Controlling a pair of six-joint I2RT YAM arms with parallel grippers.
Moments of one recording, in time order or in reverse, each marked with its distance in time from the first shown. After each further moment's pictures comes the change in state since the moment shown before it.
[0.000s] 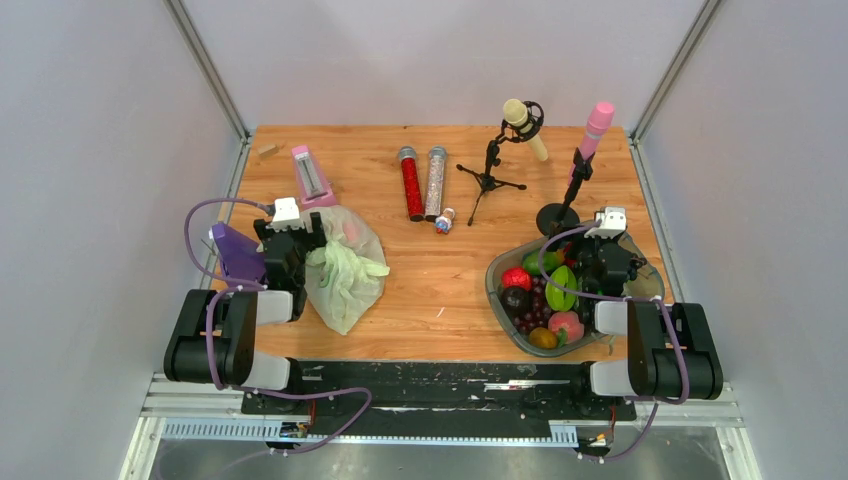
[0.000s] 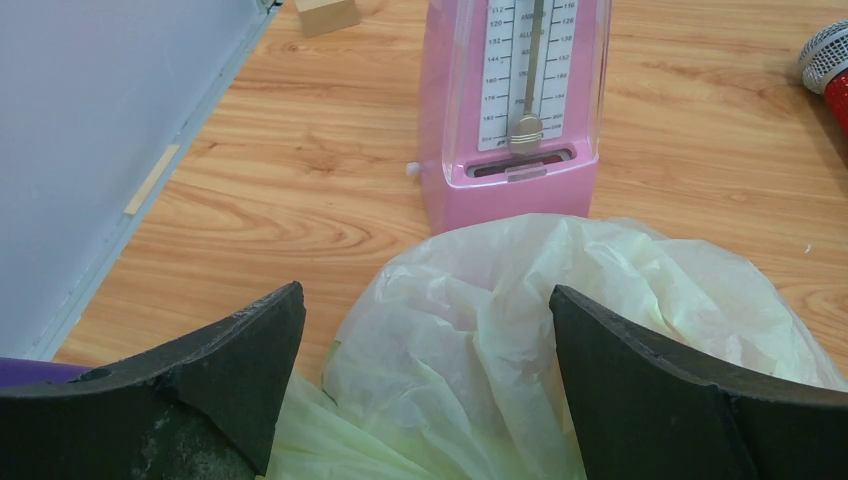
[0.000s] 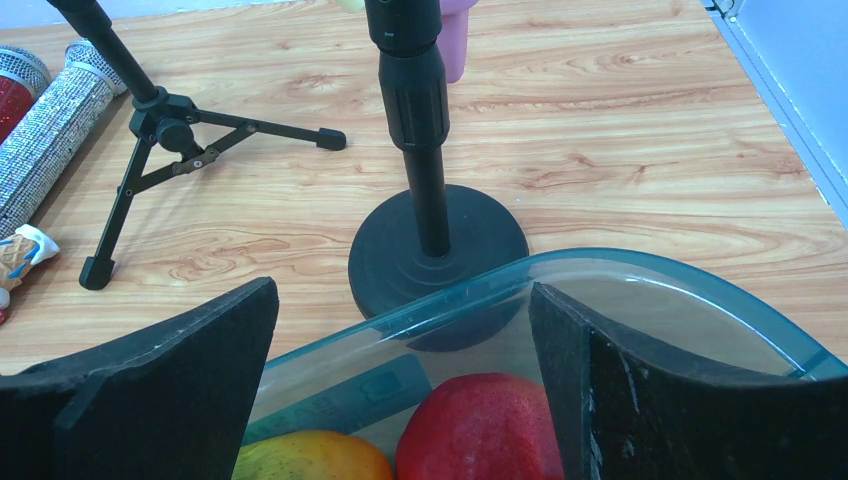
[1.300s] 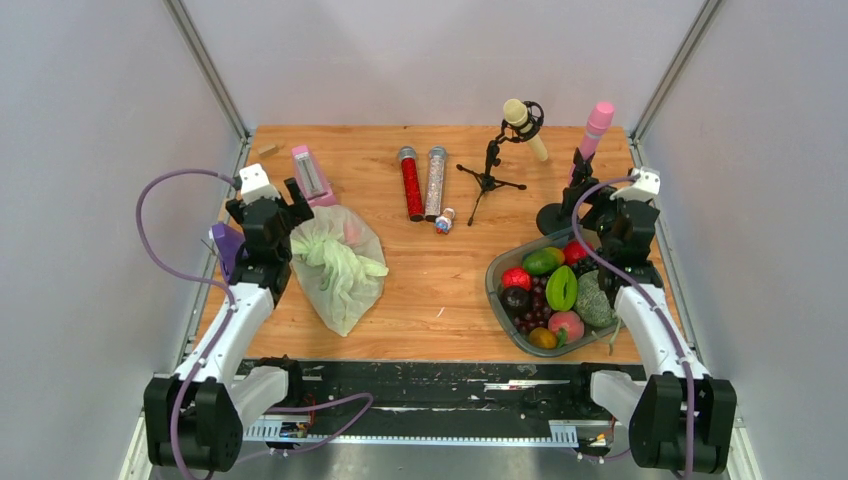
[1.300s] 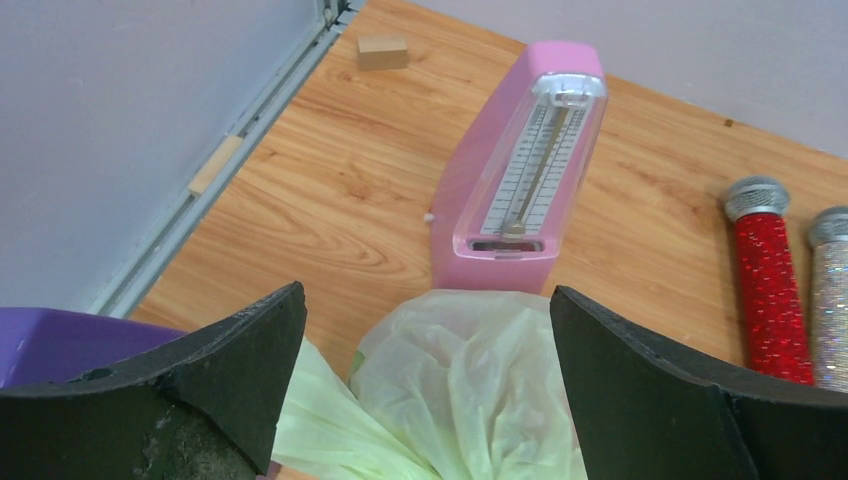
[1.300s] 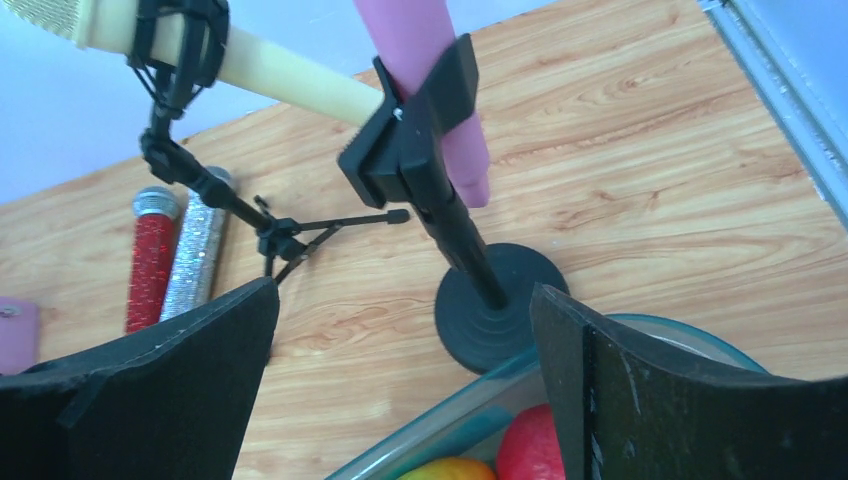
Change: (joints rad) left arm -0.029 -0.398 0.346 -0.834 -0.149 -0.233; right arm -0.007 -0.329 0.385 -0.794 0.028 0.217
